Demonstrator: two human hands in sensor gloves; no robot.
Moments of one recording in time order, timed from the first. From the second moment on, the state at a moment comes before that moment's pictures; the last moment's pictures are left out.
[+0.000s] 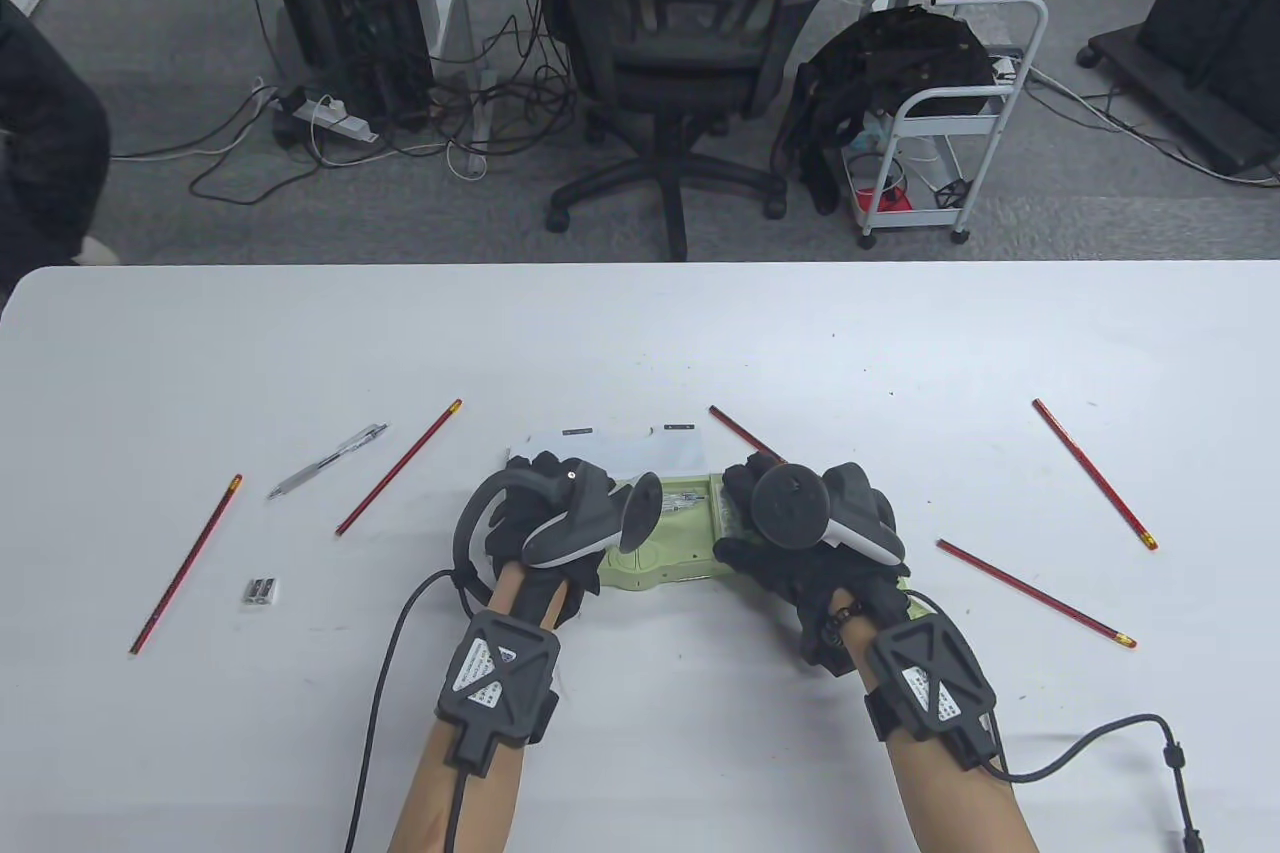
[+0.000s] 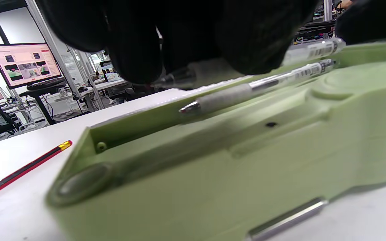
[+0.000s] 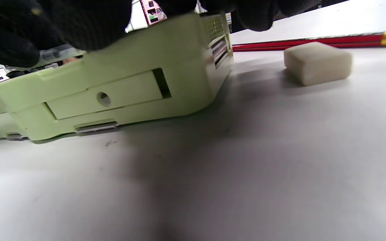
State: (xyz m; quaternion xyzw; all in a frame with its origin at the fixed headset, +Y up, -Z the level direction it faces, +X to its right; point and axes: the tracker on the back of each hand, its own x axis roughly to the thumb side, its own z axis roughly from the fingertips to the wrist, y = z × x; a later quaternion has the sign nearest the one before) left_hand -0.078 -0.697 -0.376 -0.04 -0.13 -0.15 0.98; right_hand 0.130 -0.727 -0.386 0.21 0.09 0.96 0.14
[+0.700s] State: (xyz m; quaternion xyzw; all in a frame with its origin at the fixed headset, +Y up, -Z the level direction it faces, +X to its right) left_hand -0.108 -0.681 -0.378 0.01 -0.12 -0.09 0.99; right_hand 0.130 -0.727 -0.386 0.21 0.09 0.96 0.14
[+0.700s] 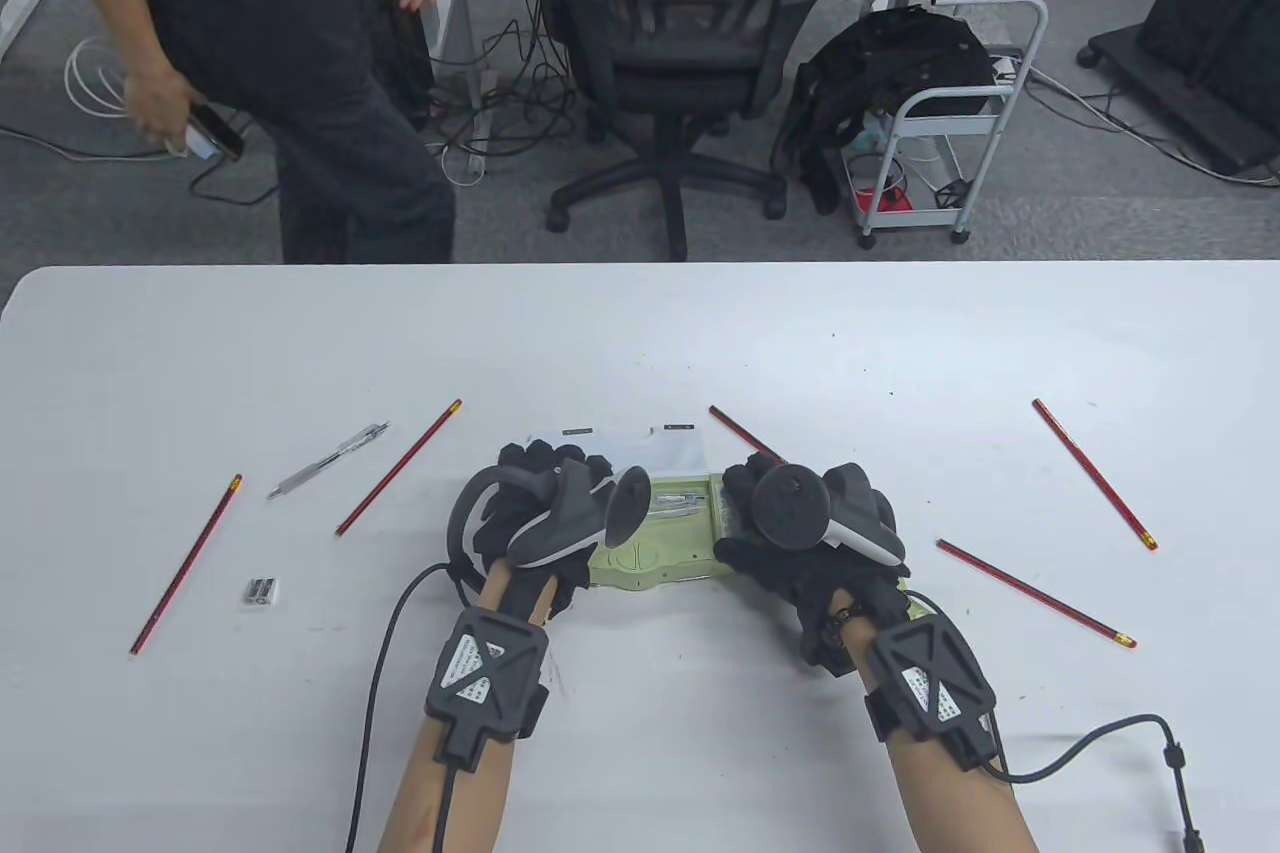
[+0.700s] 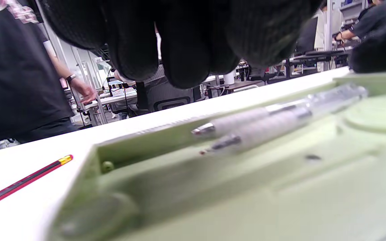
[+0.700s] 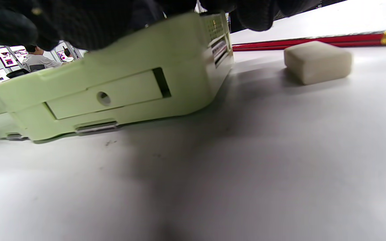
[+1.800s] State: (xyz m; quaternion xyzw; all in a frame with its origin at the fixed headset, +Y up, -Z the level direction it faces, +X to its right) left_hand -0.338 -0.689 -0.421 -0.08 0.16 -0.07 0.98; right_hand 0.129 -0.727 -0.385 0.20 0.10 0.97 0.13
